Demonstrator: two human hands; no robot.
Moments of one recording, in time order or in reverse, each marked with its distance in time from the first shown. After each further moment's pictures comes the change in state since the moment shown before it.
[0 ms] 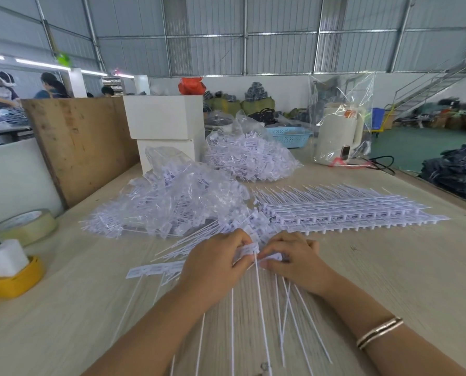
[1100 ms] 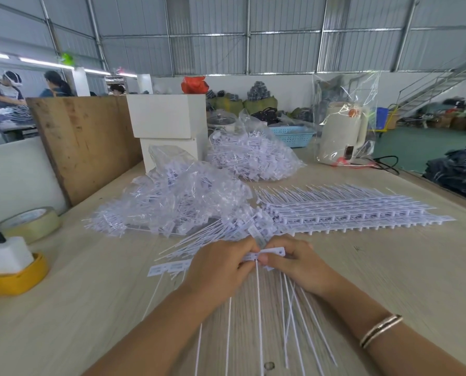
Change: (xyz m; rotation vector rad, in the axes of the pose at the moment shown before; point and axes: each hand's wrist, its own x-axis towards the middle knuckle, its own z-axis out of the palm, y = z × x) left_hand -0.002 -0.001 0.002 0.072 -0.063 0.034; right_hand 0.000 -0.005 0.002 0.597 -0.027 -0.092
